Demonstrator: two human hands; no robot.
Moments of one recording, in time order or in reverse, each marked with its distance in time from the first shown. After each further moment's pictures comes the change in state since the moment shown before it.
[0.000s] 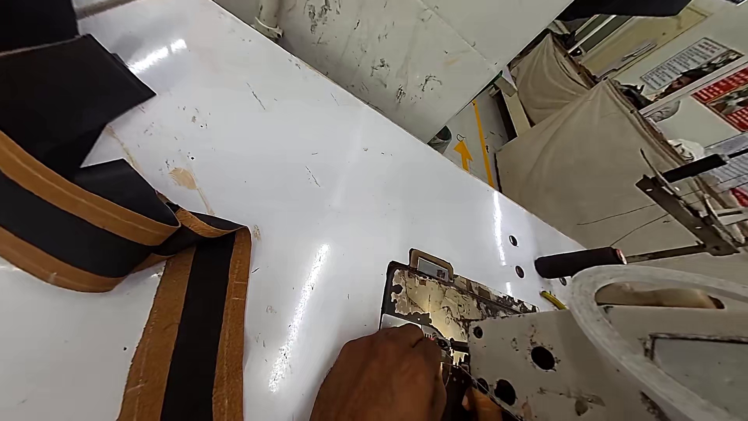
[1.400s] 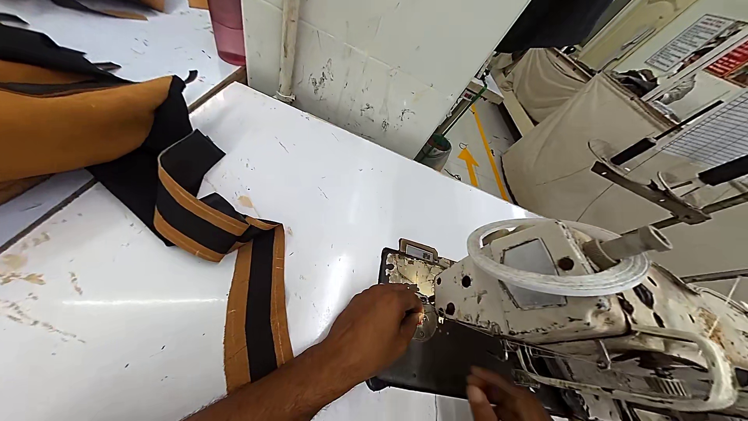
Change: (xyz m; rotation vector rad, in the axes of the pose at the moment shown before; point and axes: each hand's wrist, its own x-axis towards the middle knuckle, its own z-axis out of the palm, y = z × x) left_hand 0.011 -0.009 -0.011 -0.067 -0.205 -0.030; right_hand -0.047 -0.018 -0.049 -0.151 -0.169 -0.217
